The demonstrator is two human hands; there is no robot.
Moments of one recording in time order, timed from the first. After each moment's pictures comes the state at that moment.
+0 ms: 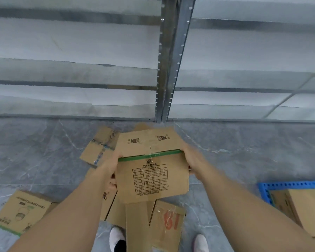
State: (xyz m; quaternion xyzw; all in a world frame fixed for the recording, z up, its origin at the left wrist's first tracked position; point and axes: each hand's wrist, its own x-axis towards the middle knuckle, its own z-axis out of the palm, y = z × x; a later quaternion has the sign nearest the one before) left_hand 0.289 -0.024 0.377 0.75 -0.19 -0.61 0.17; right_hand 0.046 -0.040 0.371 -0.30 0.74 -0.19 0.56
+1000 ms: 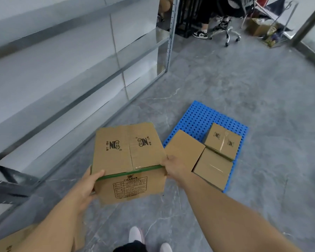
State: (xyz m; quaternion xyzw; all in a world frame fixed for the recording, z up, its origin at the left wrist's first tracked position) left_hand -0.246 -0.008 0.394 0.52 -0.51 -0.68 -0.01; right_hand -0.434 0.165 0.382 0.02 0.79 -0.40 0.47
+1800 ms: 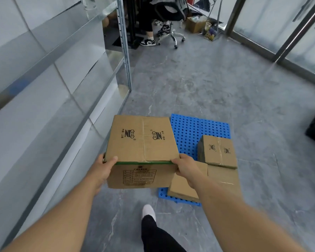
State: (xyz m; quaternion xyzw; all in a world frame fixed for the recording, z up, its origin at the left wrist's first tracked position) left_hand -0.550 -0.251 0.397 0.34 -0.71 -0.61 -0.12; right_hand -0.619 0.004 0.389 0.20 0.75 -0.56 0.30
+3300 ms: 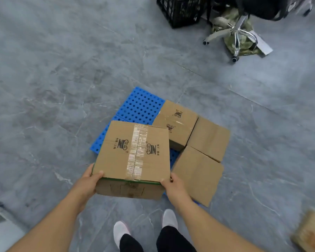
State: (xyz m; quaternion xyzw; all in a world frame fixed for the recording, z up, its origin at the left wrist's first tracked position) left_hand -1.137 -0.129 0.221 0.00 -0.79 -0.35 -0.51; right_hand -0.908 -0.023 0.212 0.64 0.43 -0.64 -0.01
